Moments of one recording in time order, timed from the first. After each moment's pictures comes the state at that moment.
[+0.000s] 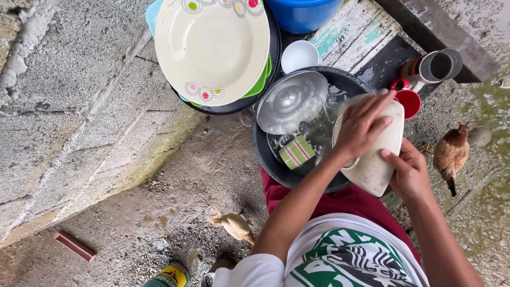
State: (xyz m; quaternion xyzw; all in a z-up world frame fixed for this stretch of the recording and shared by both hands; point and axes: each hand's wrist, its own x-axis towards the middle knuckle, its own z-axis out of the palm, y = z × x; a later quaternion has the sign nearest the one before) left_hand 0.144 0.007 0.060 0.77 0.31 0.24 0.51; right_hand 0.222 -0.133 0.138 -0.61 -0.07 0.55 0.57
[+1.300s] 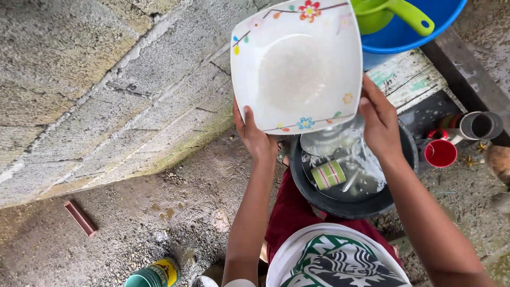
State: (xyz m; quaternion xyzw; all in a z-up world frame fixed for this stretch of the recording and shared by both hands) left_hand -0.079 0.152 0.262 0.18 0.53 0.65 0.52; right_hand 0.142 0.093 0.257 -0.48 -0.49 0.42 0.60
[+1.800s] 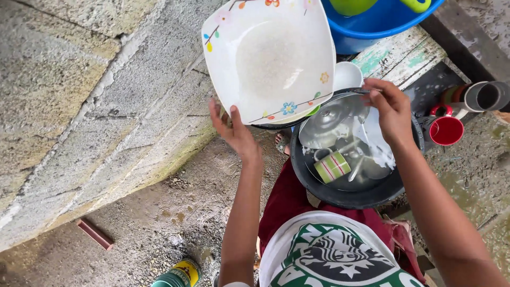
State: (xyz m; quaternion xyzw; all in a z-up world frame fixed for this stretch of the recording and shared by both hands) left_hand -0.098 0.185 0.249 0.36 0.64 0.56 0.39; right_hand 0.175 0.090 0.155 -0.59 -0.39 0.40 0.58
